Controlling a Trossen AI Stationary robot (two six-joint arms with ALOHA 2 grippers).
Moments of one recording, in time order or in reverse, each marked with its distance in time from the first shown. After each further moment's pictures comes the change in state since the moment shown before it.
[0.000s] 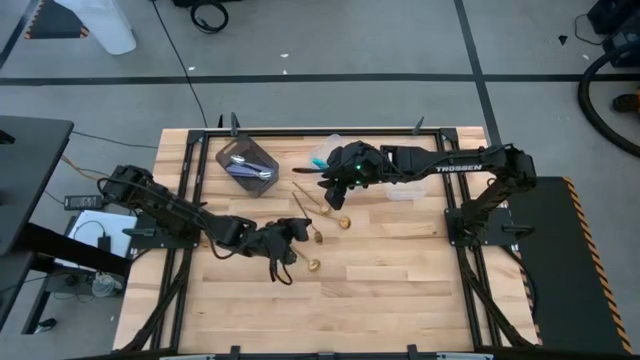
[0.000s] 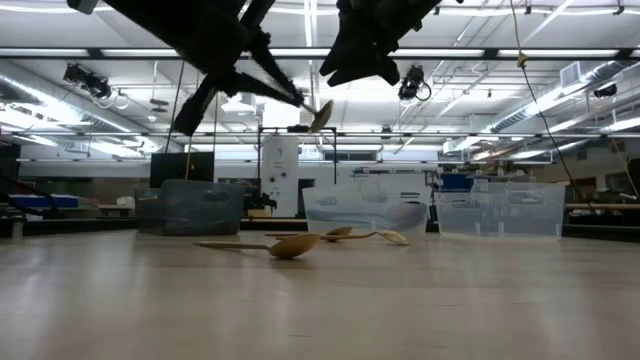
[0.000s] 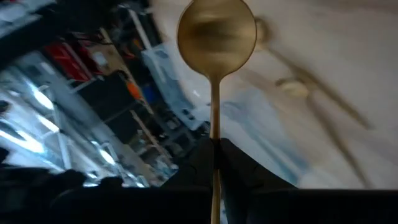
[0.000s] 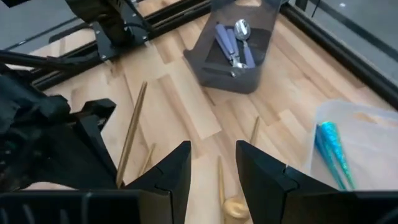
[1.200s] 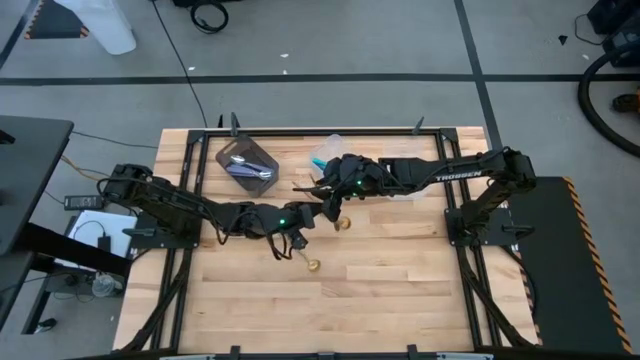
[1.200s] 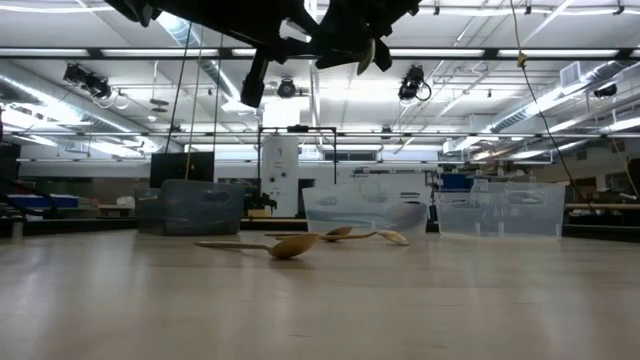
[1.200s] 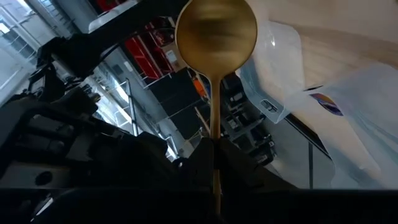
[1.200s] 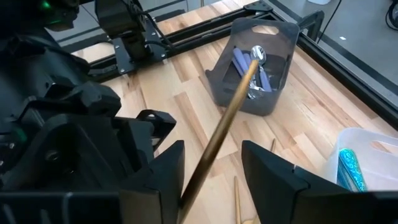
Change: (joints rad) left arm 0.128 0.000 0.000 0.429 0.192 0.348; right arm 0.090 0.015 -0.002 0.087 0.110 -0.020
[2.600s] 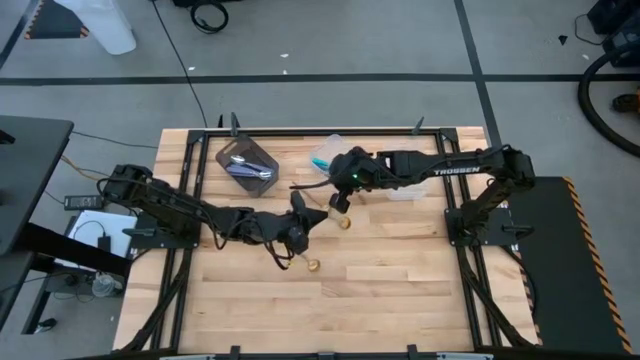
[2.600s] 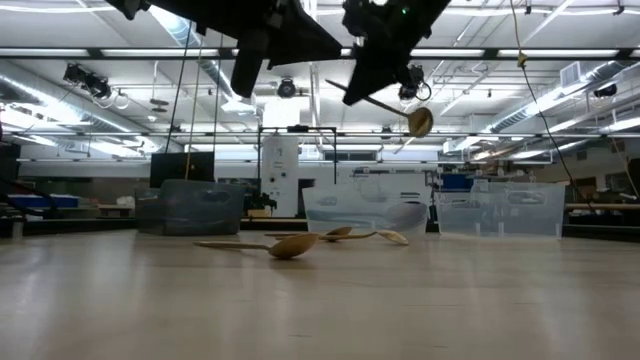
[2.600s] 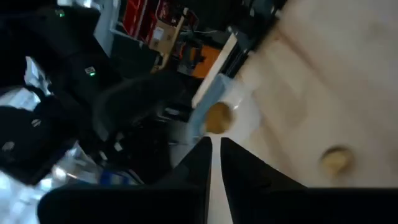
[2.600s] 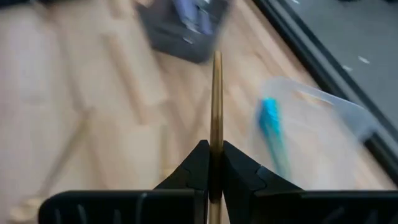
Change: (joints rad) left arm -0.045 -0.001 0.001 -0.066 -0.001 -0.931; right arm -0.071 0.000 -0.001 -0.224 0.059 -0.093
